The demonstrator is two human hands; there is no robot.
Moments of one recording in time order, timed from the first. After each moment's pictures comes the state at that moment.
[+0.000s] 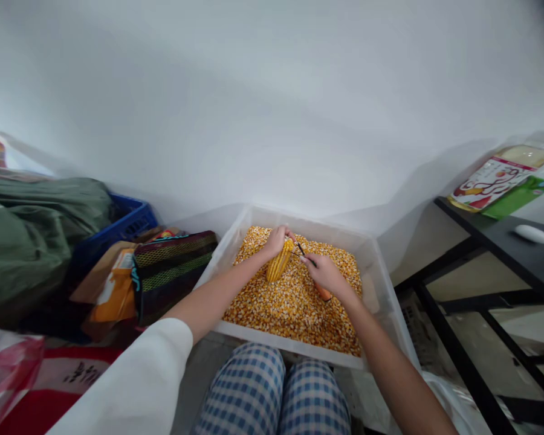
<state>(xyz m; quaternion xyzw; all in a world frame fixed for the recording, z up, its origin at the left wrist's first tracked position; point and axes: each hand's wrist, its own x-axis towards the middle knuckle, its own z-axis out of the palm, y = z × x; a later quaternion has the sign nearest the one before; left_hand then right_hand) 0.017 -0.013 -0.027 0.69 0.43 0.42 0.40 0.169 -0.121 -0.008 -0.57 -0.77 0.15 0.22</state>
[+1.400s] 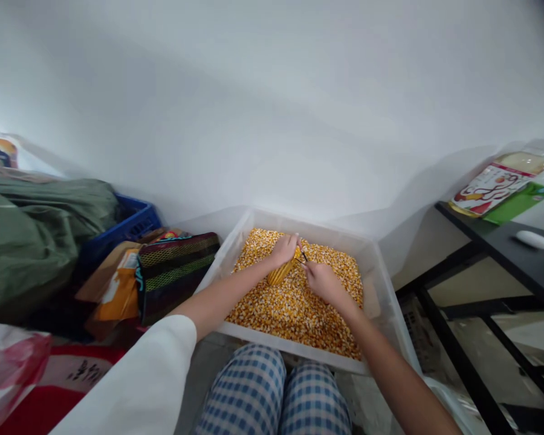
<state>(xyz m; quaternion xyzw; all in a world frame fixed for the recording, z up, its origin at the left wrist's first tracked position) 0.029 -0.031 -0.030 0.76 0.45 0.37 0.29 0.158 -0.136 -0.006 -0.61 -0.78 0.06 0.10</state>
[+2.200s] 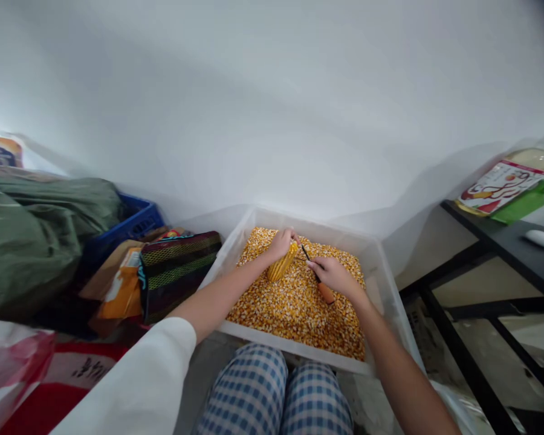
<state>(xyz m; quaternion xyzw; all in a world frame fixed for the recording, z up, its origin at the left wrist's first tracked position) 0.016 -0.013 -0.035 0.73 0.41 0.42 0.34 0.182 -0.121 0.002 -0.53 -0.81 0.16 0.19</state>
